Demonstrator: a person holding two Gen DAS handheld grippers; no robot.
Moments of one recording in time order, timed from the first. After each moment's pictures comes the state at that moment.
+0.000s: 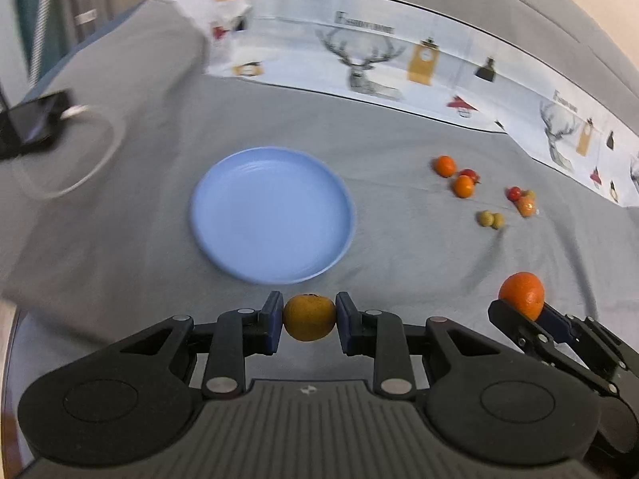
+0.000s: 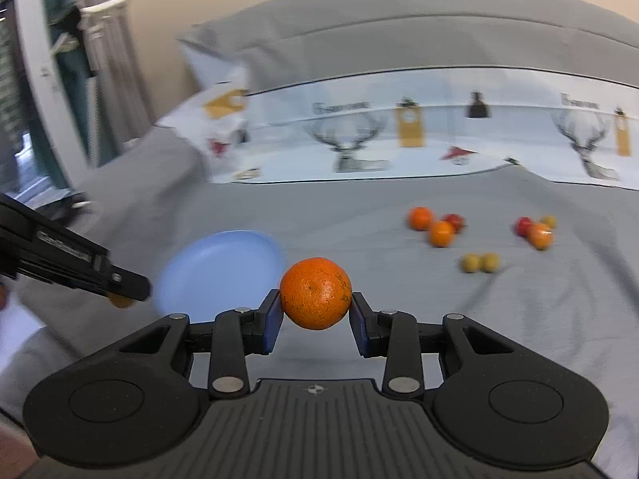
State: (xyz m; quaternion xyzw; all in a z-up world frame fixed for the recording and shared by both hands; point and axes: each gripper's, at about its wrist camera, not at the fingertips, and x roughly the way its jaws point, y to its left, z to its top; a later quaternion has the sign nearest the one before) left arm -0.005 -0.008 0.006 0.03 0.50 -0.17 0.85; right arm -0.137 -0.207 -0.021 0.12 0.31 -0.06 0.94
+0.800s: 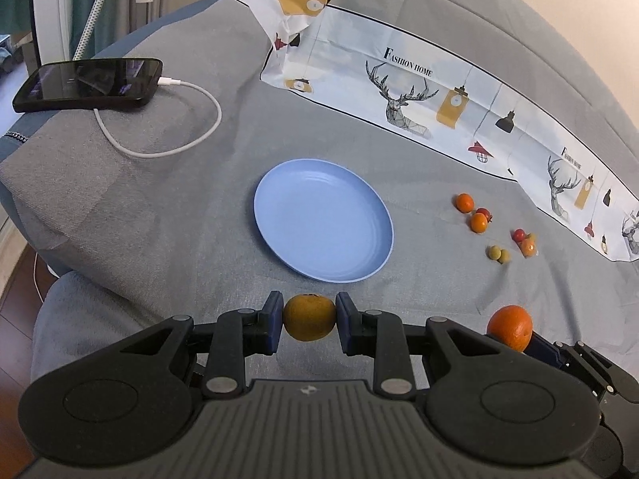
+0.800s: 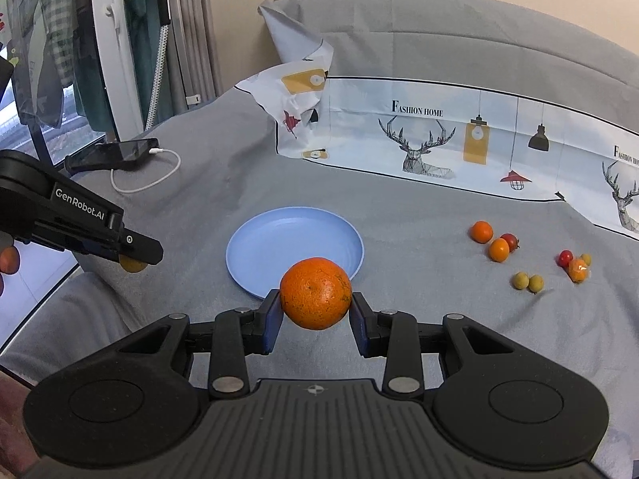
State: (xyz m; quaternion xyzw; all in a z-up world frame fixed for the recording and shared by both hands) left arm -0.015 0.074 0.013 -0.05 0.48 -0.16 0.86; right arm -0.135 -0.124 0.001 0.04 0.33 -0.01 0.94
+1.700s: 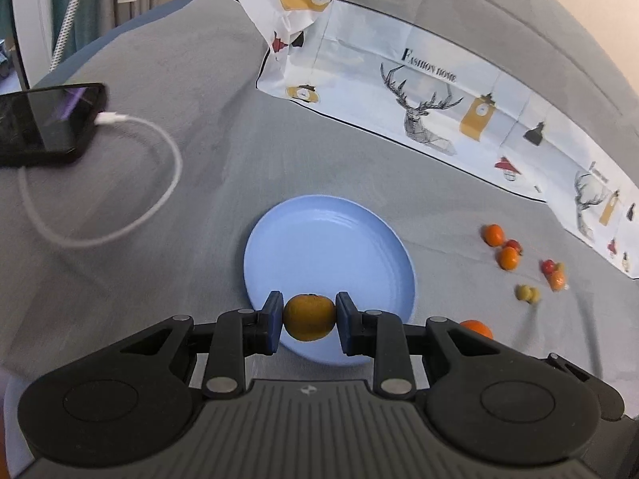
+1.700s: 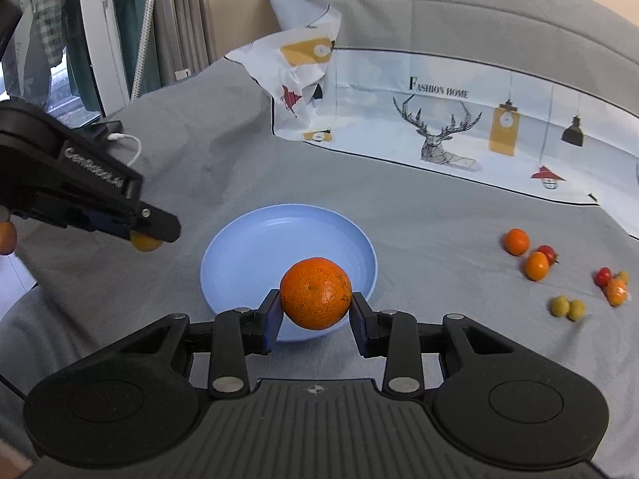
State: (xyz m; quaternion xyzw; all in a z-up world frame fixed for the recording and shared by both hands) left arm 0.093 0.036 -0.020 -0.03 0.49 -0.14 0.86; right arm -0.031 -0.133 -0.041 0.02 0.37 0.00 0.93
